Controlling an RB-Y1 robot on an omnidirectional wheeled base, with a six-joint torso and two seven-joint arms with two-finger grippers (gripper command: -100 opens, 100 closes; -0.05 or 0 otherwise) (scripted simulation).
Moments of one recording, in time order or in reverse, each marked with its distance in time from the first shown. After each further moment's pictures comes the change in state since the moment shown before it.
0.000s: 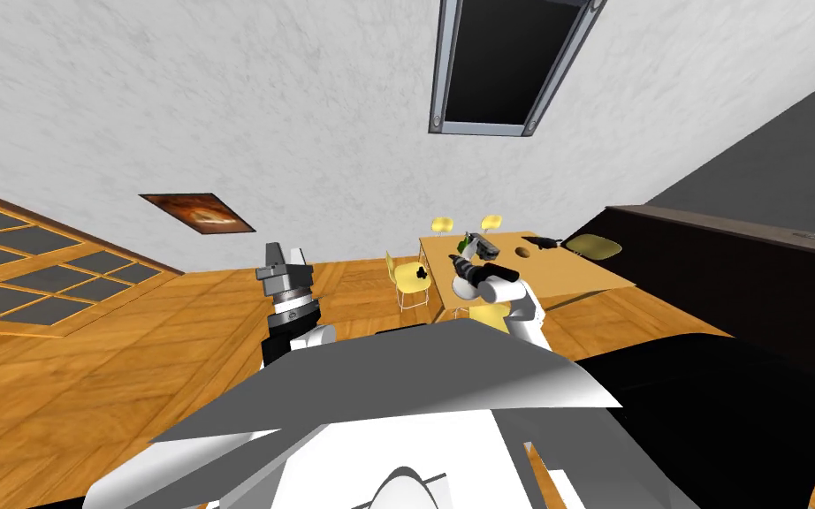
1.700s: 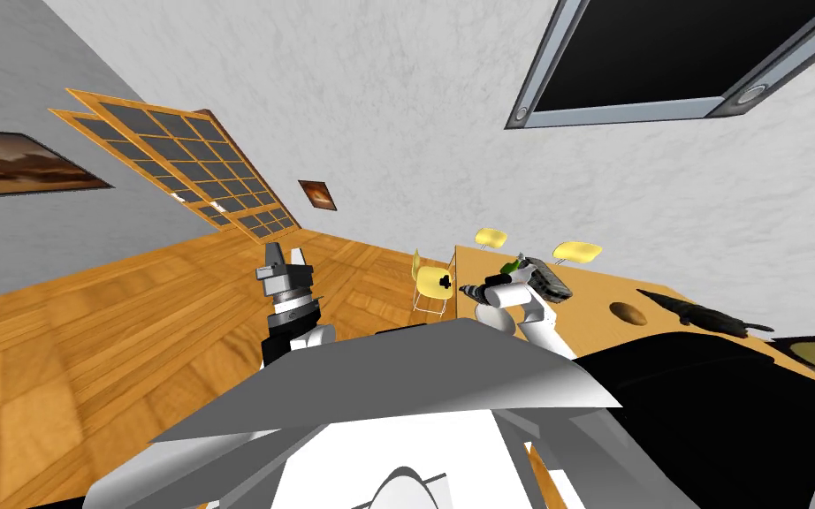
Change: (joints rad) left arm 0.000 0.000 0.000 0.000 0.000 0.000 0.000; right arm 0.075 -0.180 0.027 0.173 0.005 0.369 0.400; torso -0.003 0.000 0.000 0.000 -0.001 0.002
